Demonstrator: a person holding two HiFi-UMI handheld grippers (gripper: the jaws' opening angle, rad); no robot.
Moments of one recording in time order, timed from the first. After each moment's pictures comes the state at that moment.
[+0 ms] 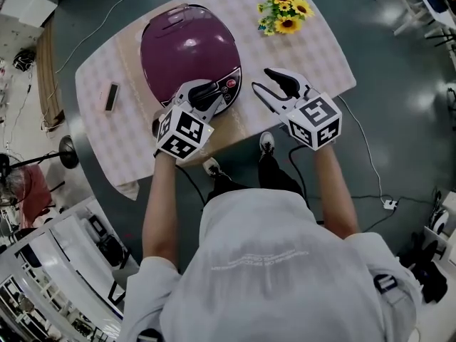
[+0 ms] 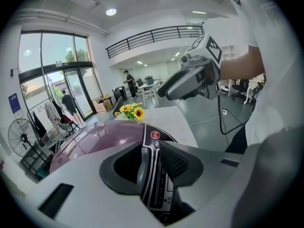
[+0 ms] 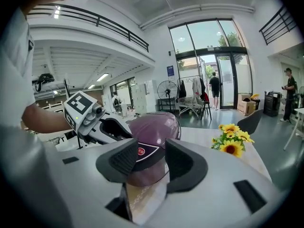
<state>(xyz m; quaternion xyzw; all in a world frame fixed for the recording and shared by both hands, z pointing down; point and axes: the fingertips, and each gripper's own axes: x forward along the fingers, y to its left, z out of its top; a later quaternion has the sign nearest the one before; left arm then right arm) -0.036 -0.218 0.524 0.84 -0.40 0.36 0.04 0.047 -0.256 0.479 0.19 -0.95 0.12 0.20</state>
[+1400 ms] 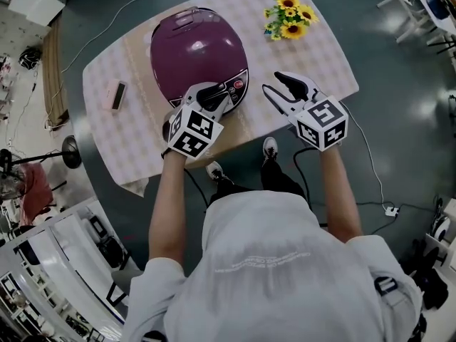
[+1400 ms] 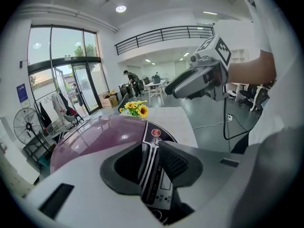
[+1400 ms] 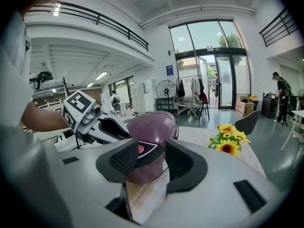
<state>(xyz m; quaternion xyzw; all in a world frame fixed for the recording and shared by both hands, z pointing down) -0.040 -0.213 0.526 0.82 -0.44 0.36 0.08 0.055 -0.254 0.478 0.20 -0.95 0.12 0.20</state>
